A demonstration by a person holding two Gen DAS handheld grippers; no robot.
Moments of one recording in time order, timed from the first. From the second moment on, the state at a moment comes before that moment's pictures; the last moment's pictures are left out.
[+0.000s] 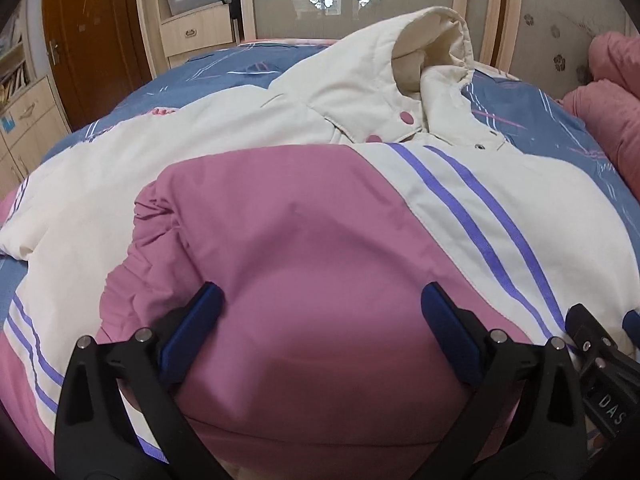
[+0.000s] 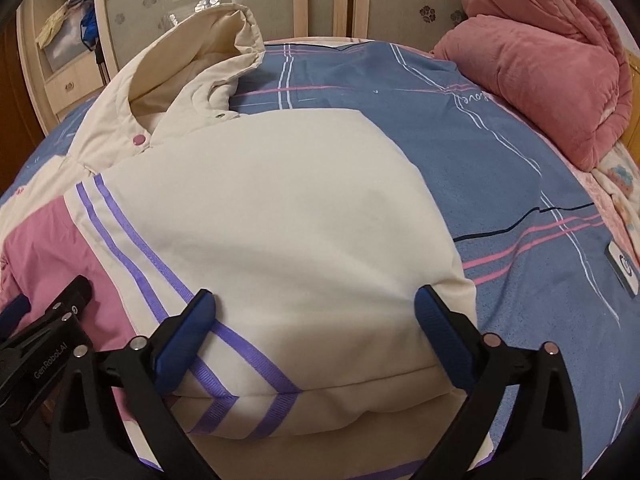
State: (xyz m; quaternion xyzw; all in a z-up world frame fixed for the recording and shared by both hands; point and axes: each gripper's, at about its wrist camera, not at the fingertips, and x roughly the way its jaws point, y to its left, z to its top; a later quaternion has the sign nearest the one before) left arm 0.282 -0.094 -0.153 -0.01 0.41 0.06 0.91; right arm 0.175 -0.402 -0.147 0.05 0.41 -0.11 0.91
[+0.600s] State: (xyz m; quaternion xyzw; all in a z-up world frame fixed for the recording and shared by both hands) left arm 0.274 -0.099 -0.134 -0.01 0.37 0.07 0.93; right arm 0.176 -0.398 -0.148 0.03 0.41 -0.11 0.91
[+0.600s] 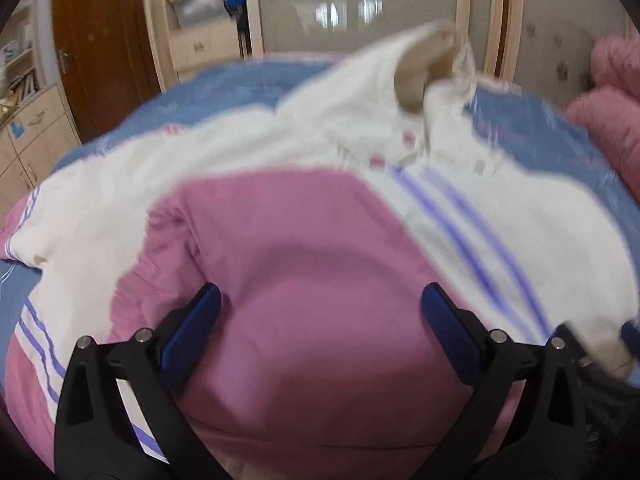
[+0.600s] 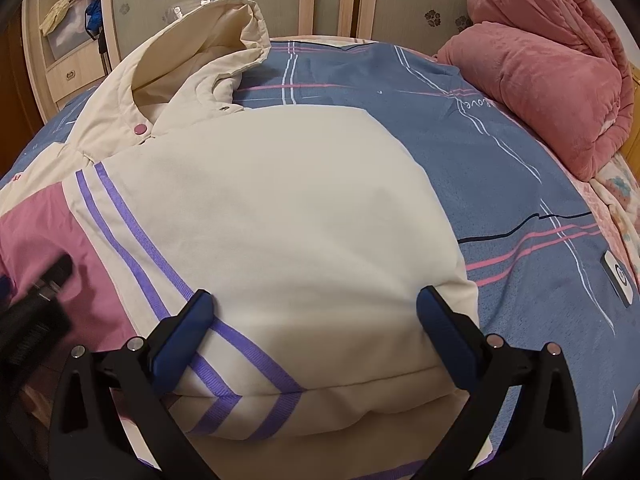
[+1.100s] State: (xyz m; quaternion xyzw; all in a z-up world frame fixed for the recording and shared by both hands) left arm 0.294 -0.112 -0.156 0.03 0.42 0.06 0.91; right arm 0.175 -0.394 -0.148 0.01 0.40 -0.12 0.91
